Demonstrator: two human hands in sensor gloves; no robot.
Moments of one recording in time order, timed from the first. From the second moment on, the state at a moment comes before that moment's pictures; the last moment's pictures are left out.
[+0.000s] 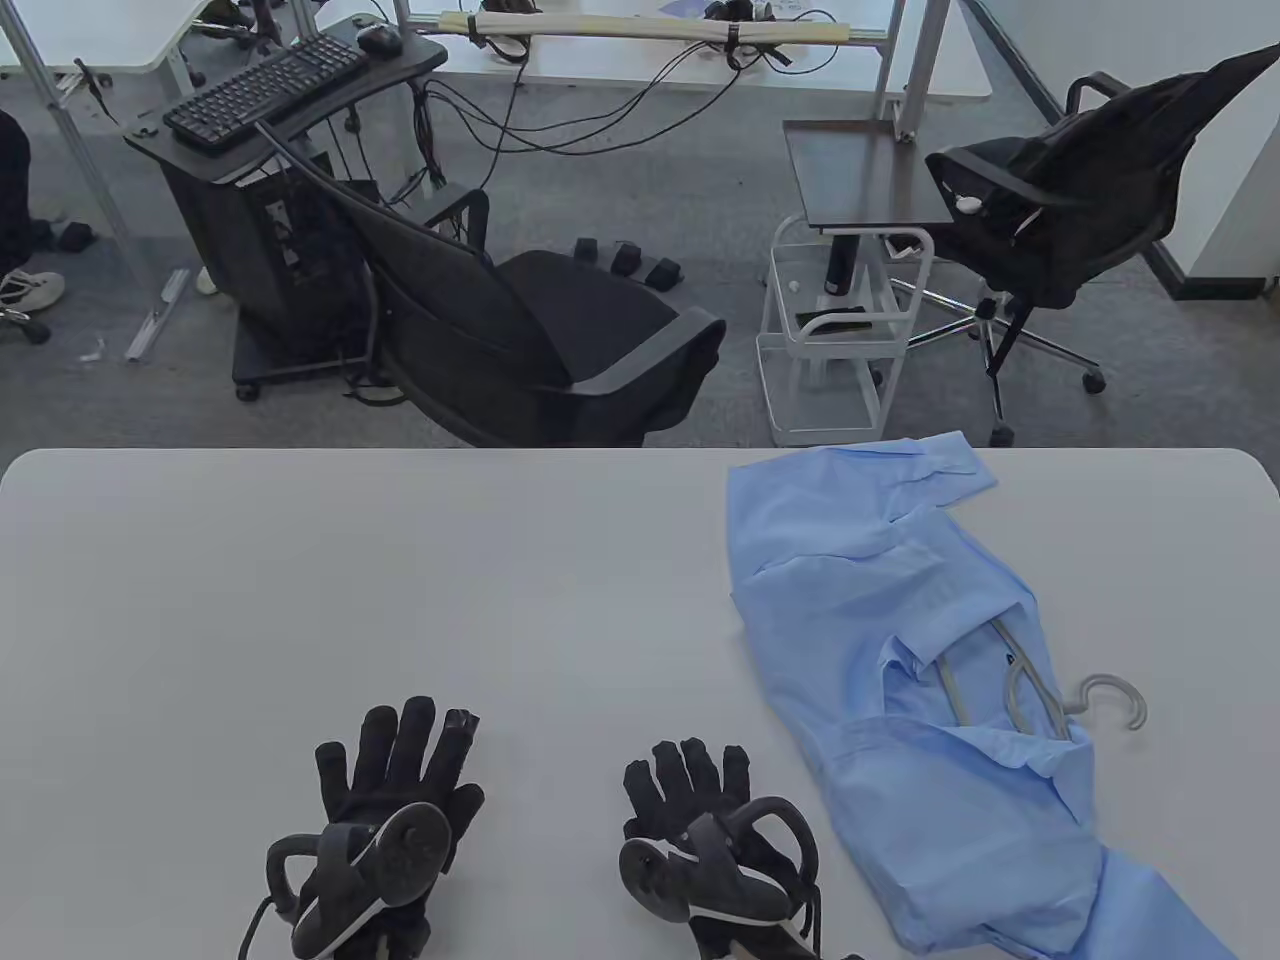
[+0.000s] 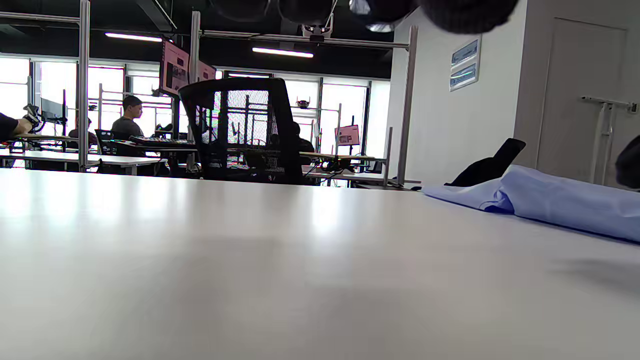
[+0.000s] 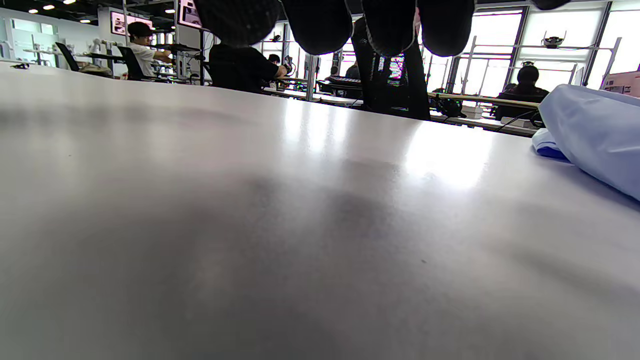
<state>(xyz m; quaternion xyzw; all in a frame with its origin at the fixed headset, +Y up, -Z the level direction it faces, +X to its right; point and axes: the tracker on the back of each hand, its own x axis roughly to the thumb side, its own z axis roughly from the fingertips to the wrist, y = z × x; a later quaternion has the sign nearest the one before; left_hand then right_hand) -0.233 -0.713 -0.259 0.08 -0.04 0.03 1.00 0.019 -0.735 -0.263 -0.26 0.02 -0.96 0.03</state>
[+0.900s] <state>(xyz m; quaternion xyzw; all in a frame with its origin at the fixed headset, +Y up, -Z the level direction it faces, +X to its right) -0.242 -0.738 -0.288 0.03 0.01 -0.01 1.00 0.012 -0.734 -0.317 -0.19 -0.03 -0.98 -0.10</state>
